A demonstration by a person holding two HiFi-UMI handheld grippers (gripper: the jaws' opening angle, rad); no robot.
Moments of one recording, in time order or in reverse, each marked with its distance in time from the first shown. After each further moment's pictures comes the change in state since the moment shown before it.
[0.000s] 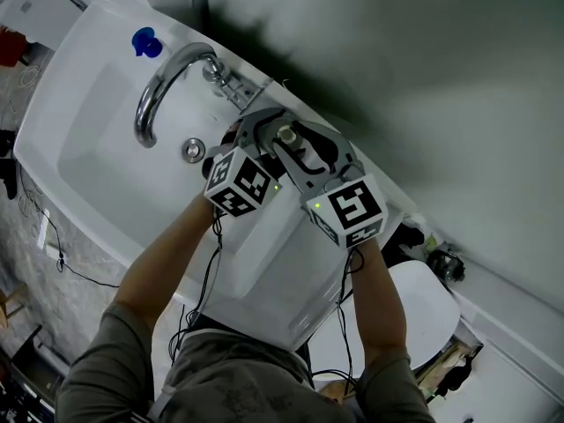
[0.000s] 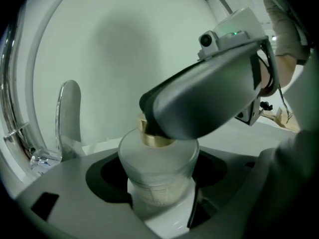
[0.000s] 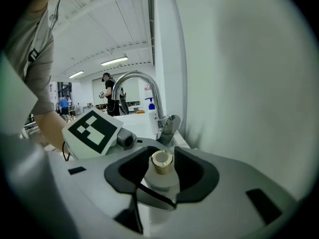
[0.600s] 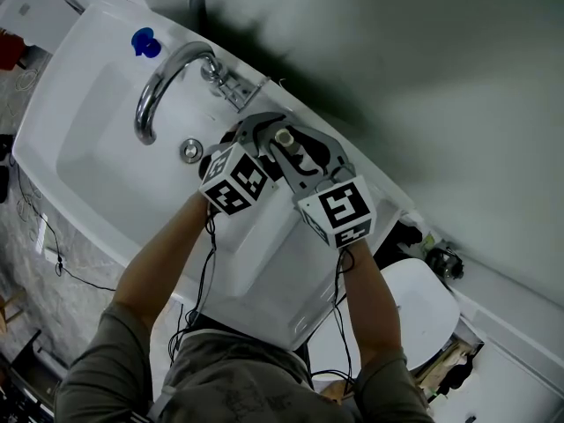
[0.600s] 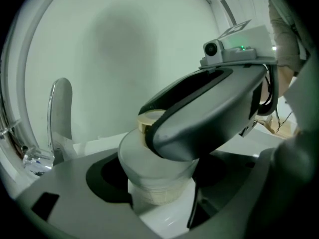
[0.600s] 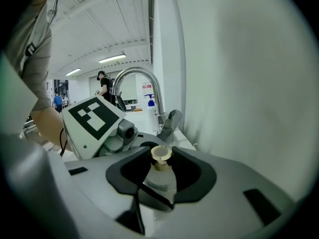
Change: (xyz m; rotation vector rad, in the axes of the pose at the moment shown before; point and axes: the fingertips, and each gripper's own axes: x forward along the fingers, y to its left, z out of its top) left arm -0.005 -0.016 0.002 -0.023 0.031 -0.101; right arm -0.001 0.006 -0.010 0.006 0.020 -0.037
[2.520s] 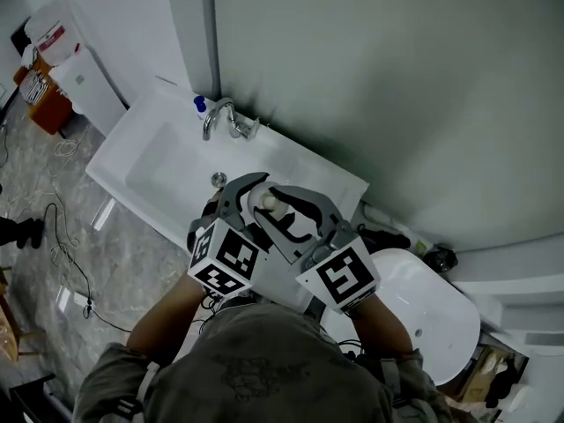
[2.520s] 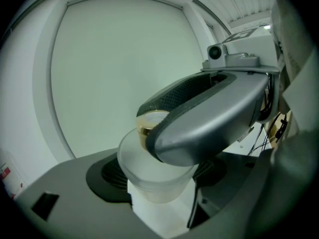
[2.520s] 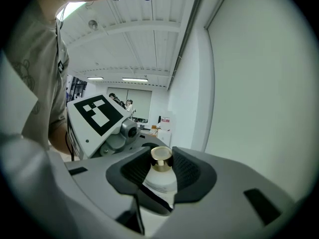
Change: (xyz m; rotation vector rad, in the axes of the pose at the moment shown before) left arm -0.284 -0.202 0.214 0.162 -0.037 0.185; right arm -0.288 0.230 0.211 -0.184 -0.271 0.027
